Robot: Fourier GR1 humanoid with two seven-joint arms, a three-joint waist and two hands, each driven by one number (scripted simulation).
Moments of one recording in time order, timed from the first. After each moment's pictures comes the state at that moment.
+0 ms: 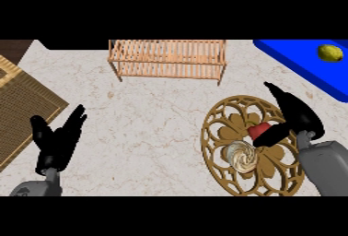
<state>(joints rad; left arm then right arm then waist) -0.06 0.28 -0.03 -1.38 0.24 0.09 0.24 -0.34 -0.44 0.22 -1.46 0.45 0.18 0.65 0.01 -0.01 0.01</state>
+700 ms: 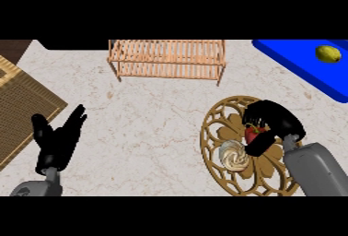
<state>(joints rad) -0.06 0.26 -0.01 -1.39 0.20 0.08 0.28 -0.34 -0.38 0.27 -1.39 0.51 0.29 0.46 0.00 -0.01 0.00</state>
